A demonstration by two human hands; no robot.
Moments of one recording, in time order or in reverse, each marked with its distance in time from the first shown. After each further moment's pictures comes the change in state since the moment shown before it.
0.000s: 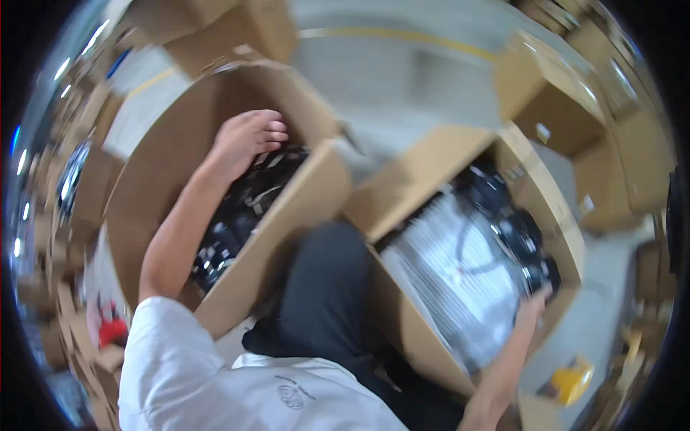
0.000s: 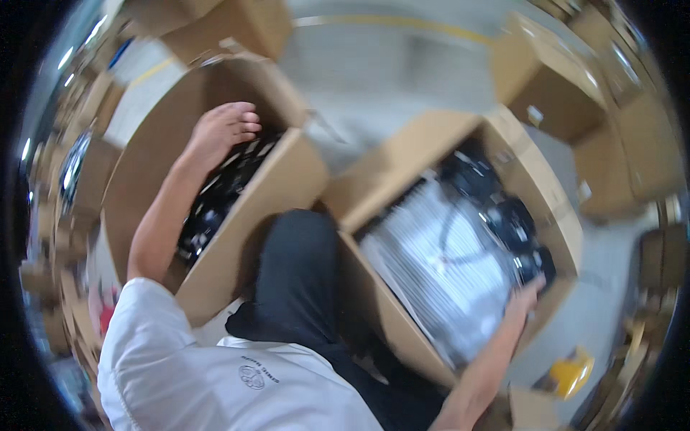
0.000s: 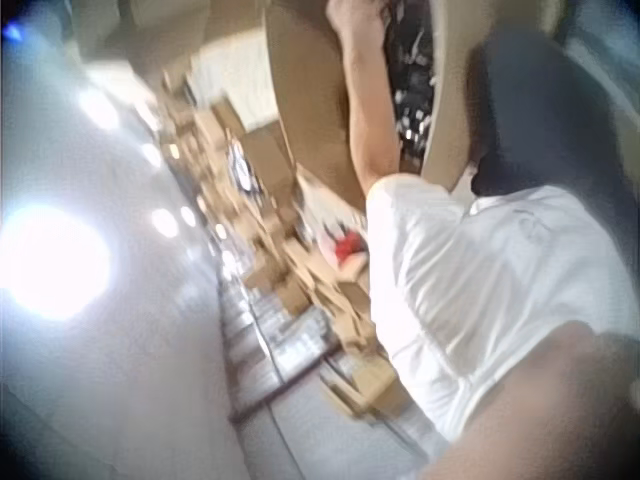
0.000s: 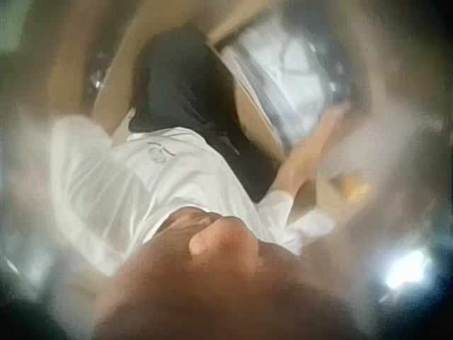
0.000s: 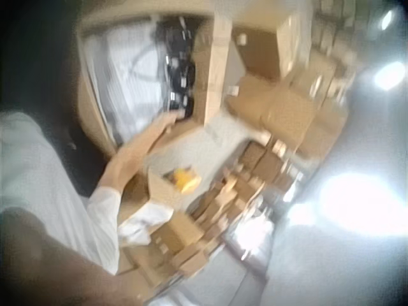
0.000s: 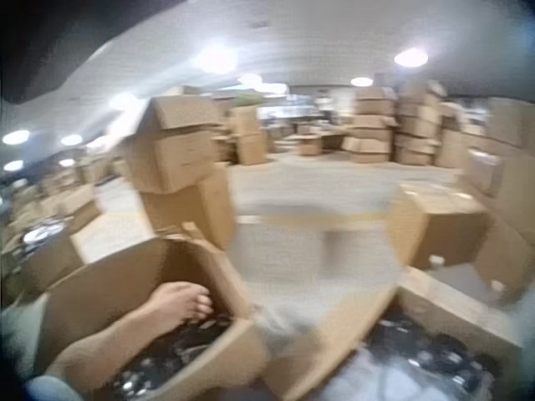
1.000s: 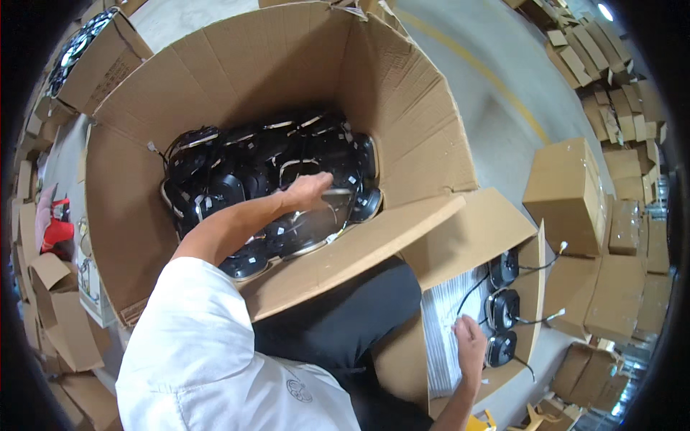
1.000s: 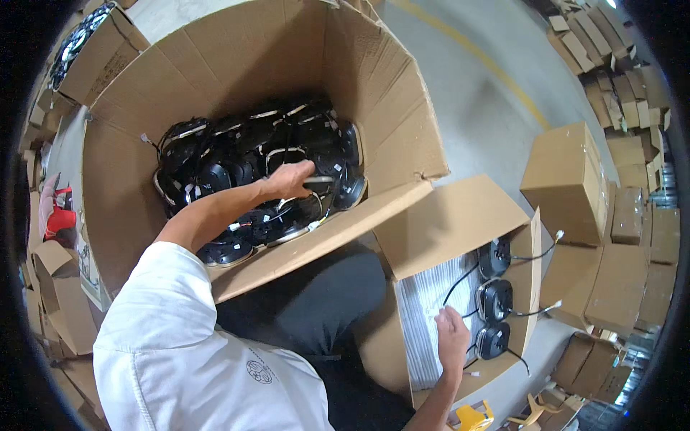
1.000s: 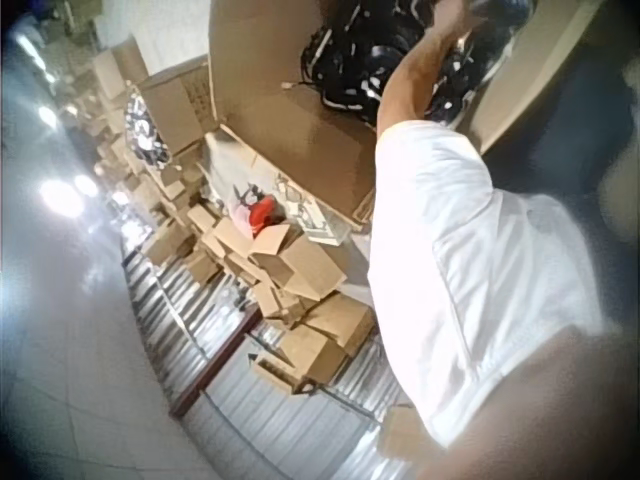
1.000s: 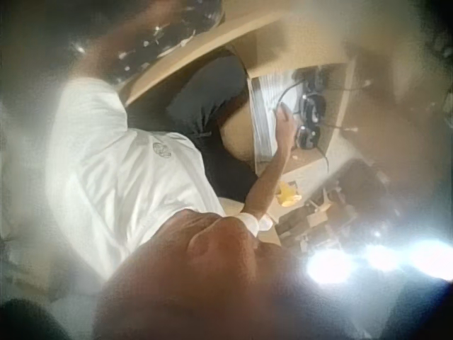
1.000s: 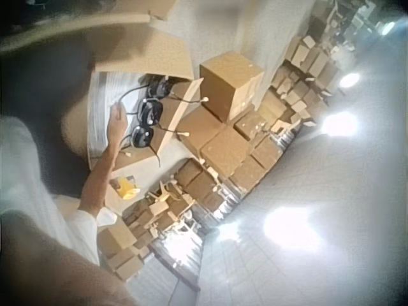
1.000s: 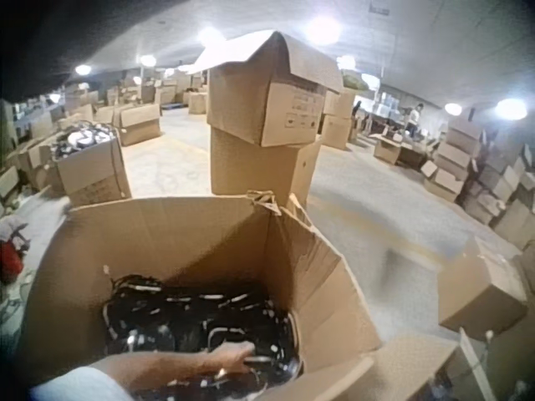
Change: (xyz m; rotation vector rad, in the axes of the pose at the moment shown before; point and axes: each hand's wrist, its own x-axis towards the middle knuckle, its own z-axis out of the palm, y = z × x) left_hand 0.016 -0.340 -0.207 1.078 -0.083 0.189; right_hand -0.376 -0.011 0.170 -1.041 -1.003 -0.588
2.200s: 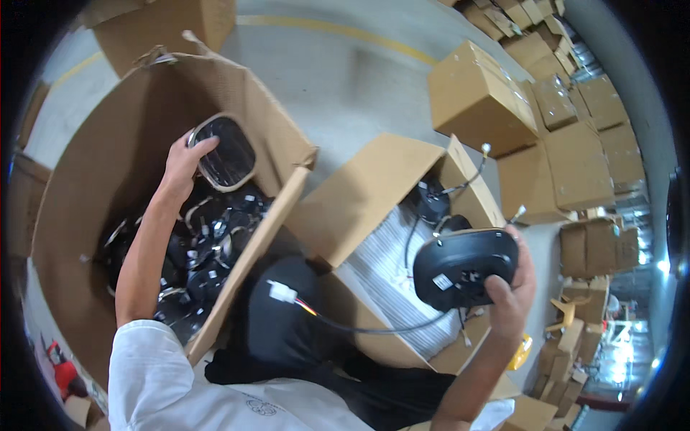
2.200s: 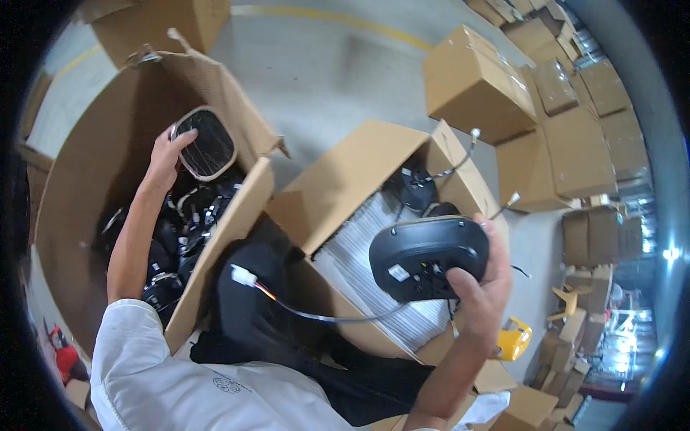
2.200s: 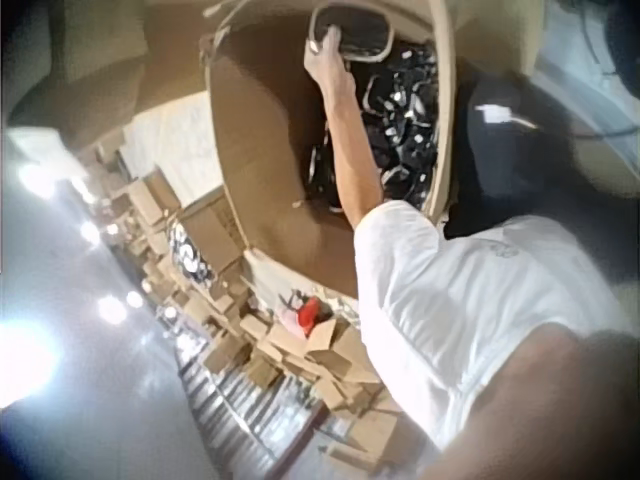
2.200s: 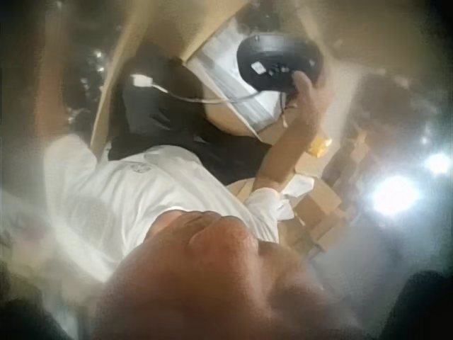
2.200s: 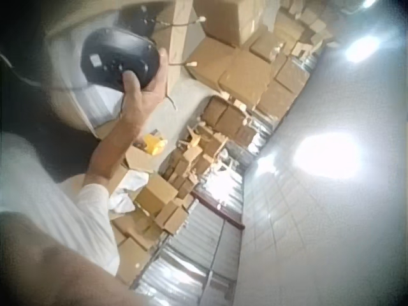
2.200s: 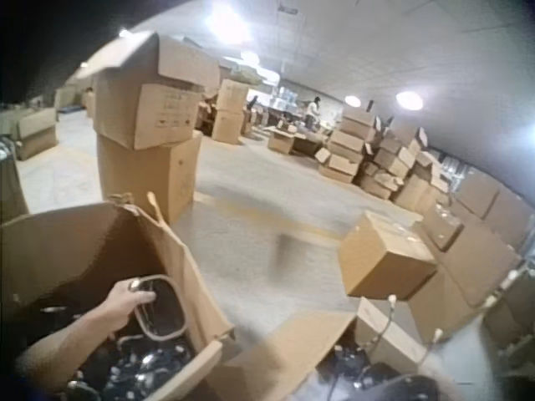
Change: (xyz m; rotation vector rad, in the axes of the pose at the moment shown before) left_hand 0.088 0.187 -0.195 -1.173 0.210 -0.230; right_hand -0.075 -0.155 -0.138 0.519 0.431 -0.439
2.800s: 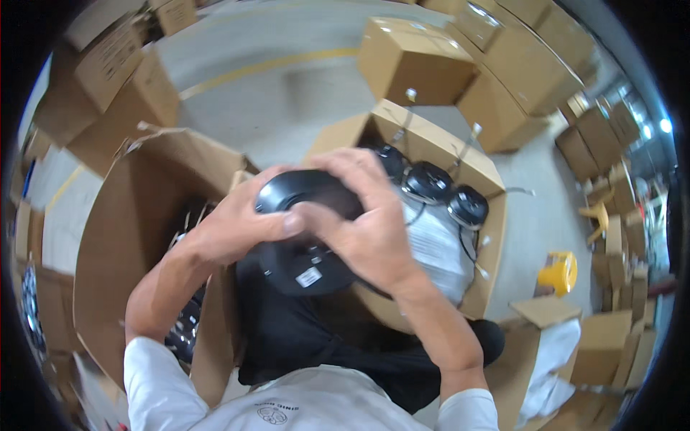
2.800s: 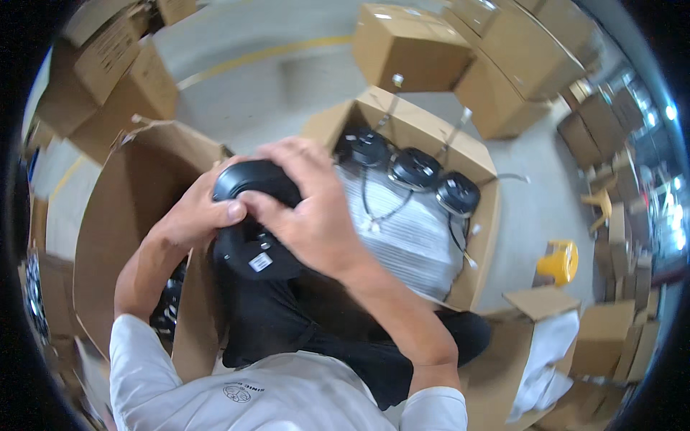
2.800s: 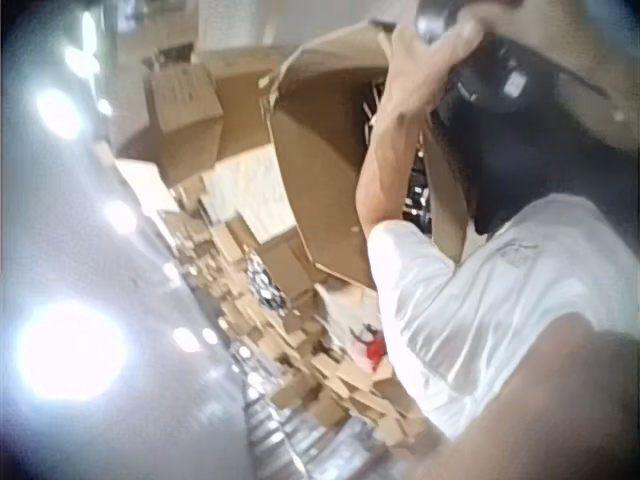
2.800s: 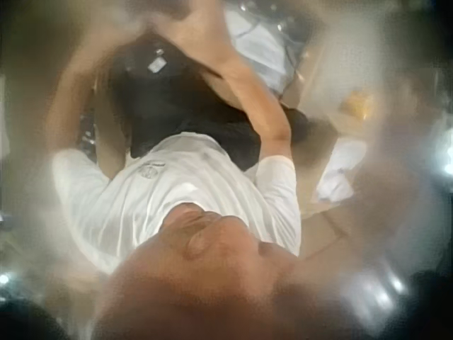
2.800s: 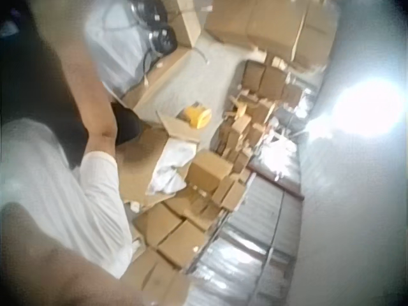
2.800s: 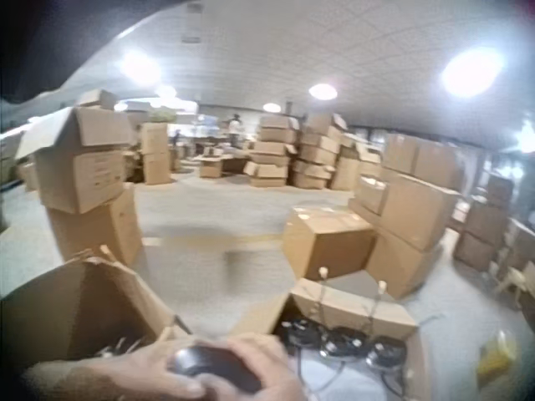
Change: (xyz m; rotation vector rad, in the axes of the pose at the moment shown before) left_hand -0.259 0.153 0.262 0.229 -0.947 0.074; right_hand -0.083 -0.062 0.052 -0.075 0.026 -0.478
